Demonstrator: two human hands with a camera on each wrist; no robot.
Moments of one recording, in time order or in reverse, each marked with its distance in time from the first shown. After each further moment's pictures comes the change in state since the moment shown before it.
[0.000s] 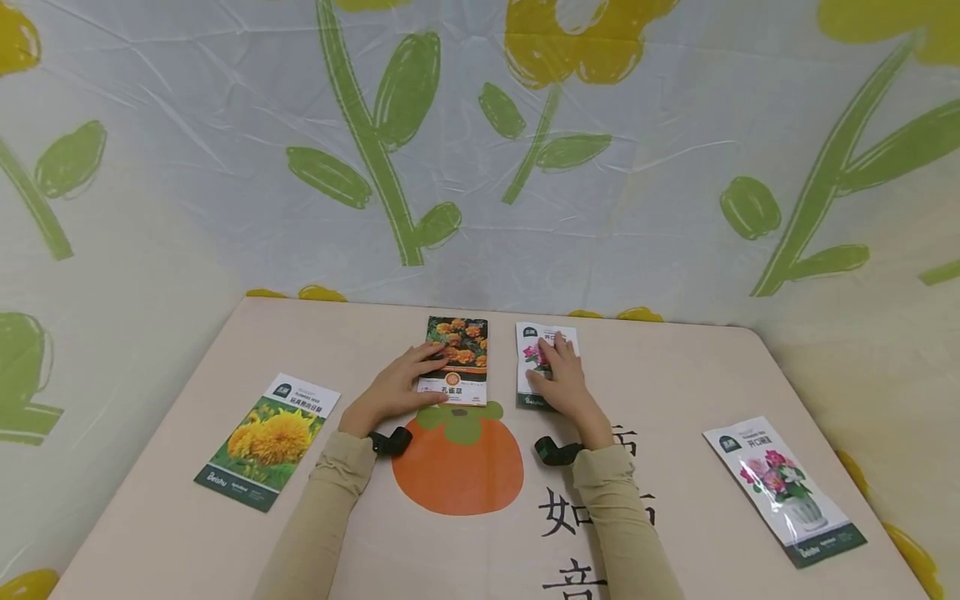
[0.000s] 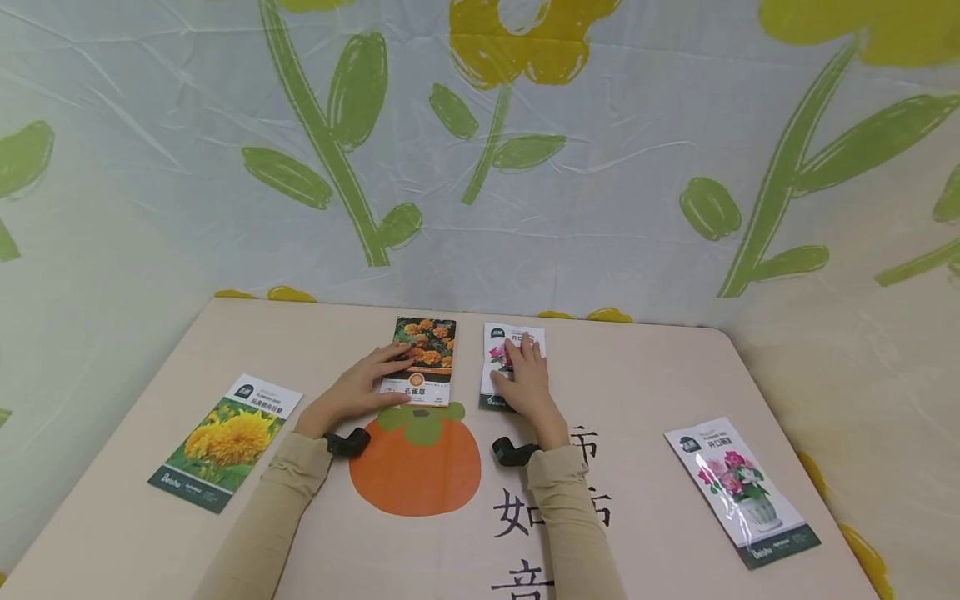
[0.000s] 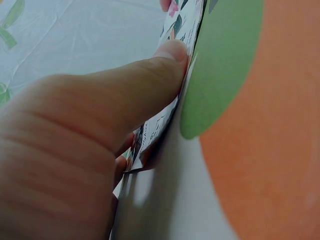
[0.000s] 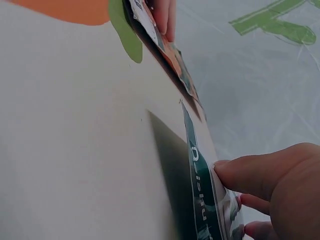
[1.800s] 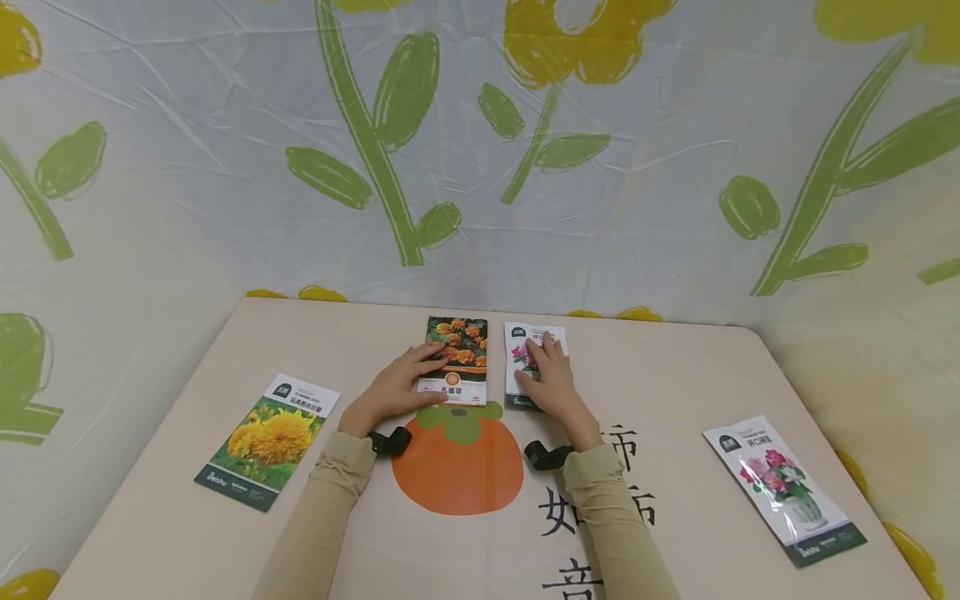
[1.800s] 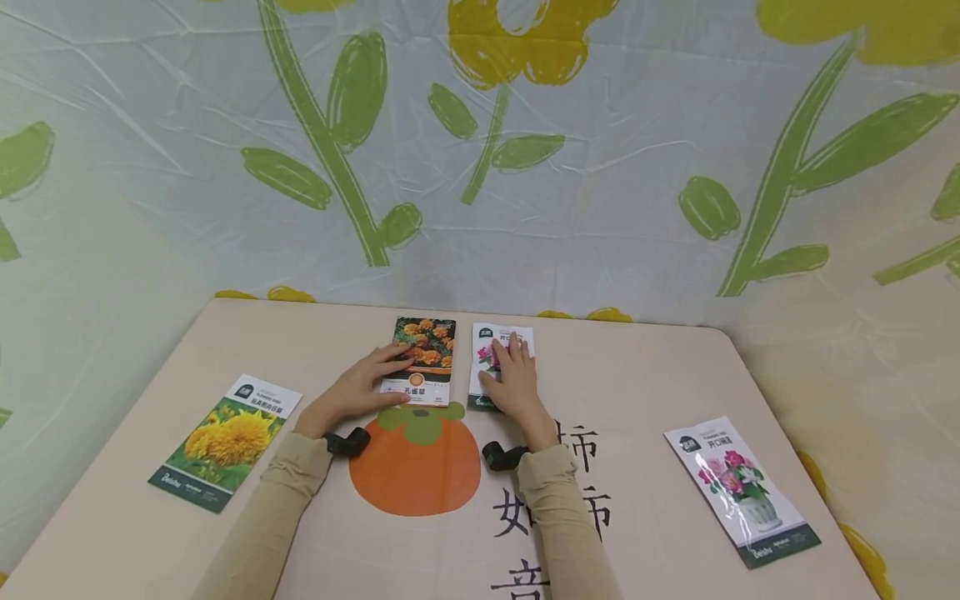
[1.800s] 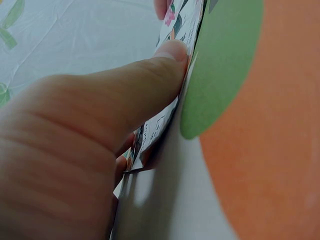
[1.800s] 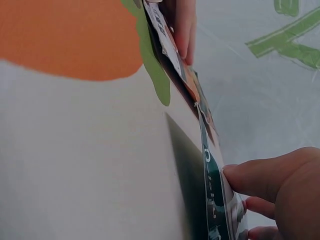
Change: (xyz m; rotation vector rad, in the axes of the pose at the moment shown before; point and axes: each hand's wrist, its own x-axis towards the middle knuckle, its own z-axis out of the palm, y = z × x) left_hand 0.000 -0.002 0.001 -0.001 -0.011 0.002; right_hand 0.002 -0.015 0.014 -0.040 0.056 -0.045
